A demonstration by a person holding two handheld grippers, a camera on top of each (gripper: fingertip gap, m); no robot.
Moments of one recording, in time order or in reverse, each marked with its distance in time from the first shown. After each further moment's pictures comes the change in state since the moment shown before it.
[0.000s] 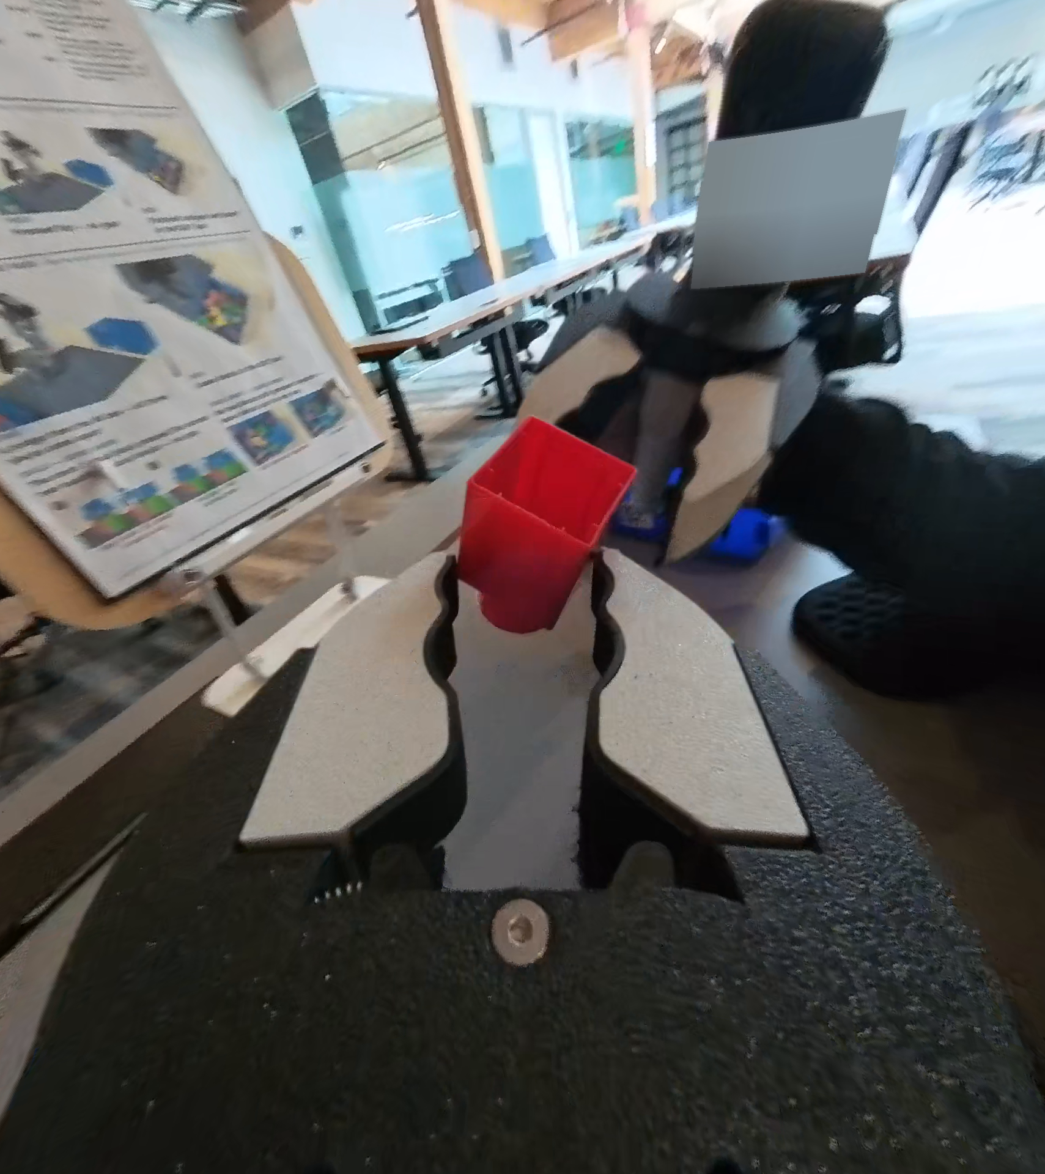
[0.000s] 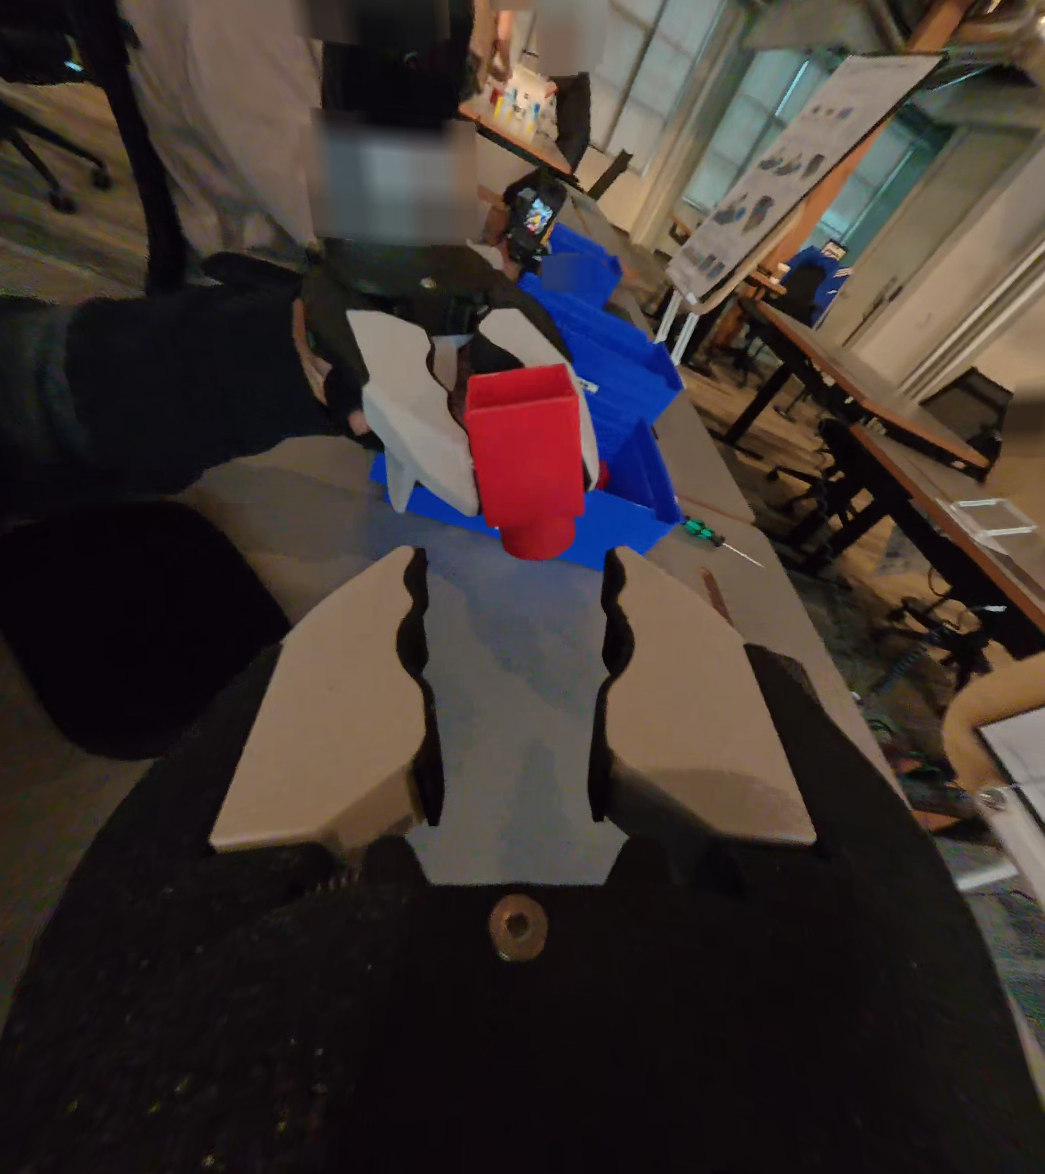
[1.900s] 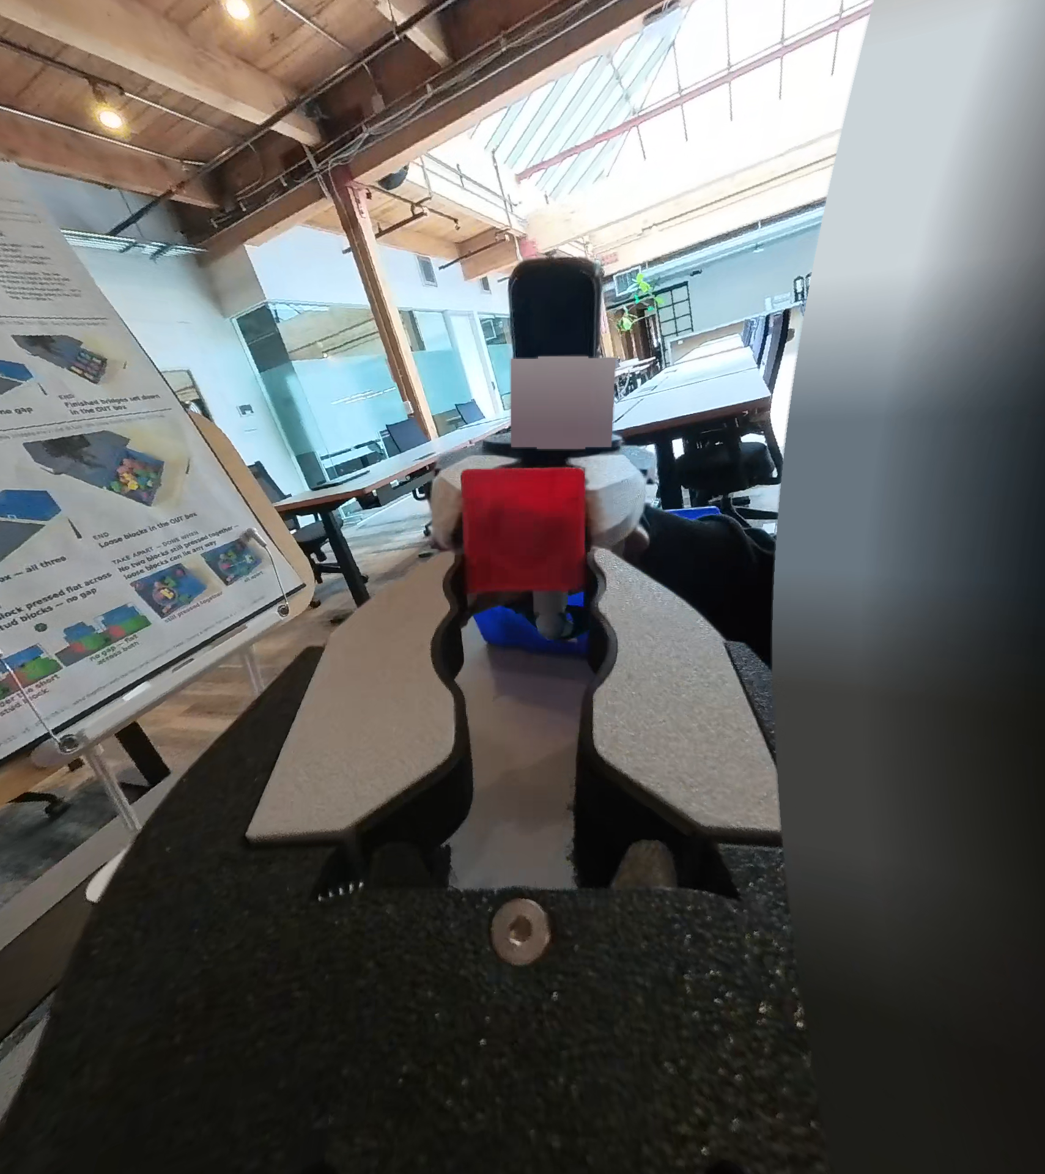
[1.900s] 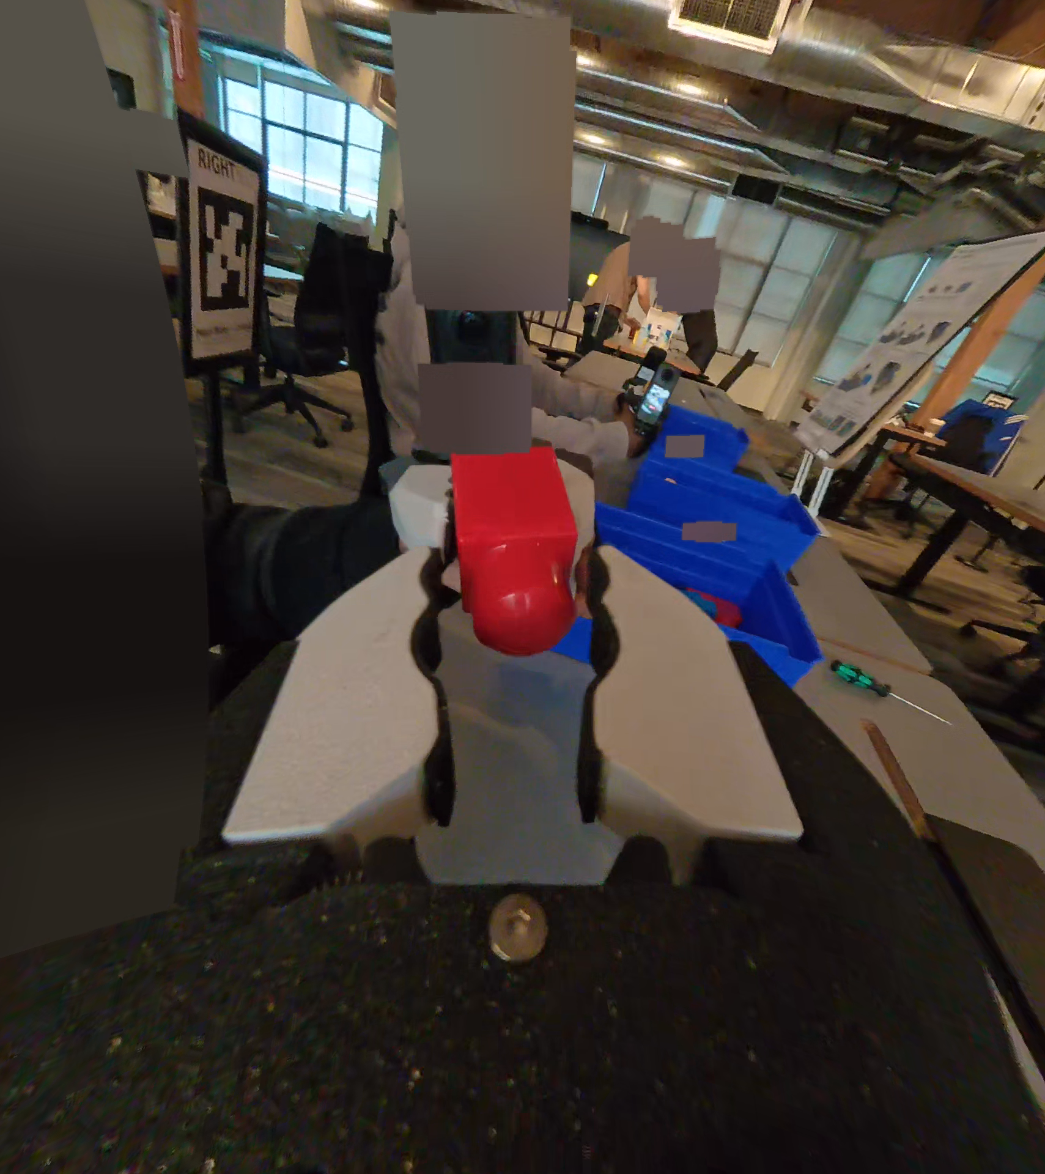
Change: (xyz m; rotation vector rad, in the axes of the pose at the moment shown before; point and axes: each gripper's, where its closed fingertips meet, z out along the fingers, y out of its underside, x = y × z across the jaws) left arm 0.048 -0.032 0.005 0.268 0.137 0.025; right arm -0.022 -0.035 -0.021 0.315 -0.243 0.136
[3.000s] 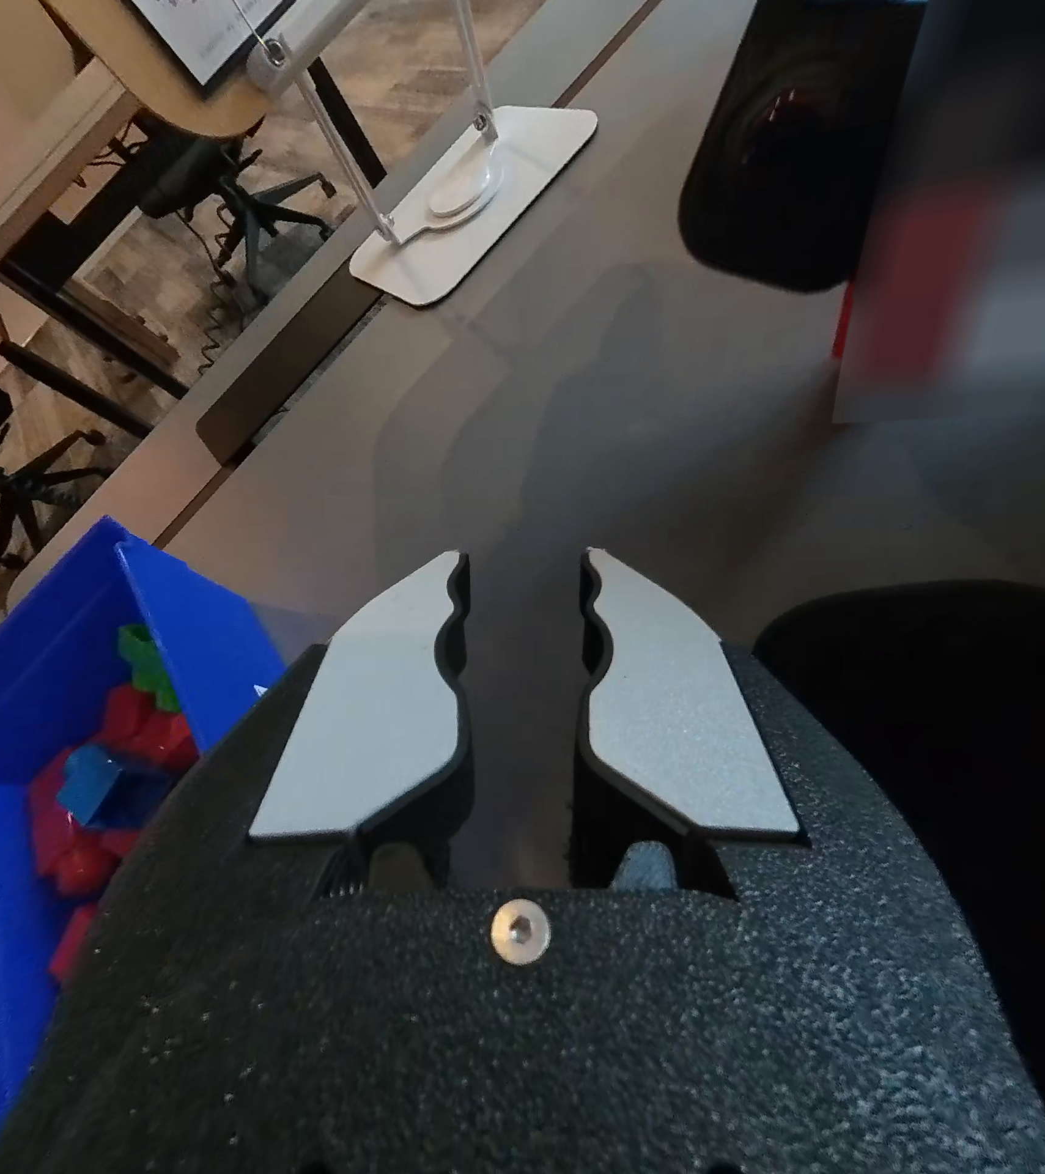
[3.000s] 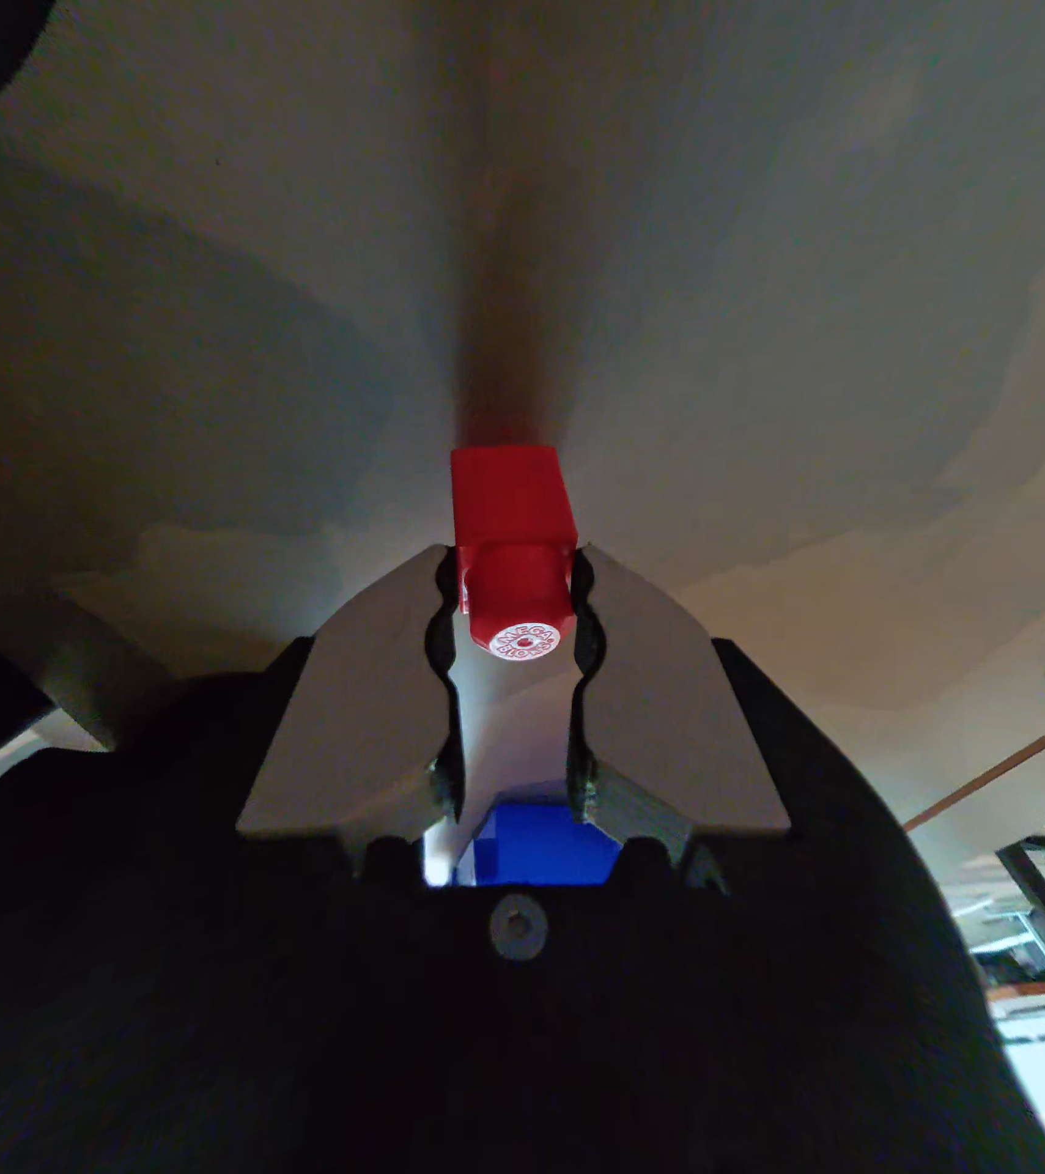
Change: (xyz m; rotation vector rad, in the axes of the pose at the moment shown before) left arm -0.025 0.125 -0.149 -0.921 -0.446 0.057; right arm -0.052 0.223 -0.077 -1.797 -0.028 0.279
